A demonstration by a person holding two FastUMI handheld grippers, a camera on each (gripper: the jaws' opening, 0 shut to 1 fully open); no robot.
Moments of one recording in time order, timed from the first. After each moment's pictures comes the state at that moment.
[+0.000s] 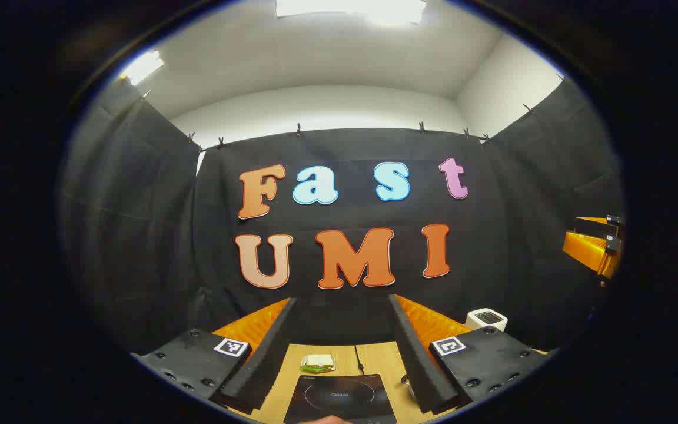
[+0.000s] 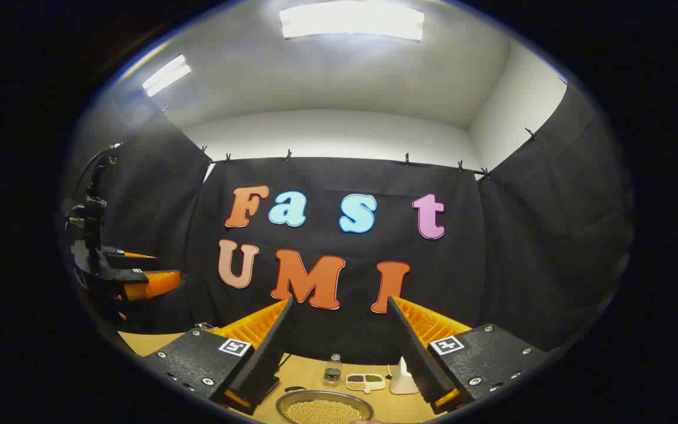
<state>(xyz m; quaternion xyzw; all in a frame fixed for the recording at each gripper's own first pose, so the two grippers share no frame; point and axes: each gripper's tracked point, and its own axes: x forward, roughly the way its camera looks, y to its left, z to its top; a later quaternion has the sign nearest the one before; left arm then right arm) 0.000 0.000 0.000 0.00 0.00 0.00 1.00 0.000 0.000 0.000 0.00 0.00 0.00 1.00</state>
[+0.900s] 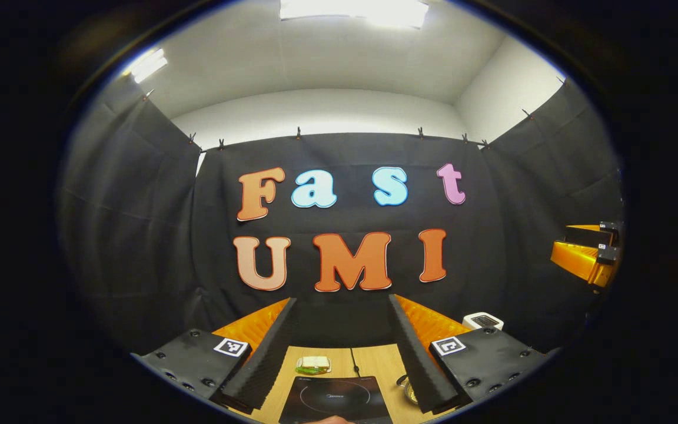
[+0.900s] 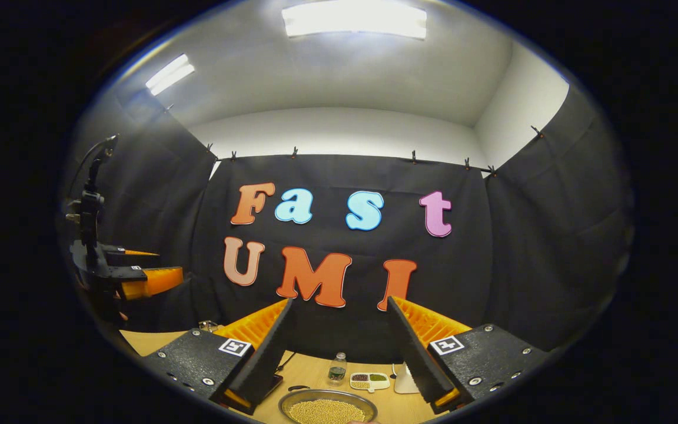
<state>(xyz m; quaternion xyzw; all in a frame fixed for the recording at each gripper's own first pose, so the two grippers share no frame) -0.004 0.000 0.006 -0.01 -0.02 -0.01 1.00 0.006 0.007 -0.011 0.00 0.00 0.01 1.00</state>
